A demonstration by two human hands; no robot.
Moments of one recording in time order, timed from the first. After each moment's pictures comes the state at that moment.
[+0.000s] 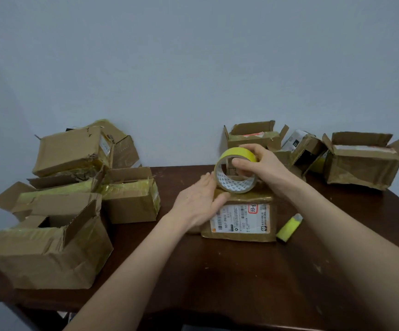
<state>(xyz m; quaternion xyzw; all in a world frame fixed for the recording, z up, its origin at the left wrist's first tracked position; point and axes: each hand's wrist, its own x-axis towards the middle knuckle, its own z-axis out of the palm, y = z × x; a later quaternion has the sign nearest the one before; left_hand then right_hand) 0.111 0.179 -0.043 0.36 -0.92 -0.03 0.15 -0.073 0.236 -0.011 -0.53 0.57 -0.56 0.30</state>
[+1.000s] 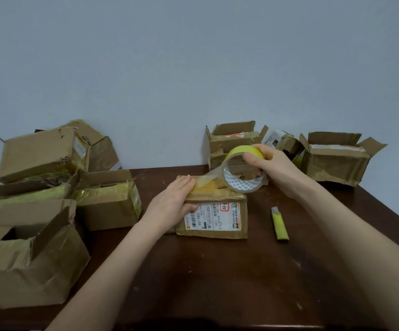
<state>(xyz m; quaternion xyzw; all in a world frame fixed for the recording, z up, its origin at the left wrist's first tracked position) 0.126 0.166 -0.050 0.34 -0.93 -0.01 0.14 -0.112 0.271 -0.008 -0.53 0.60 -0.54 0.25</state>
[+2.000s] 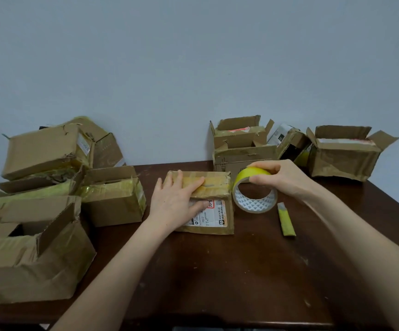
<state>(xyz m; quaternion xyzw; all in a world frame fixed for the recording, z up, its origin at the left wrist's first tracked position) 0.122 0.168 -0.053 0.42 -0.90 0.11 0.07 -0.120 0.272 -0.033 -0.55 0.65 -0.47 0.24</state>
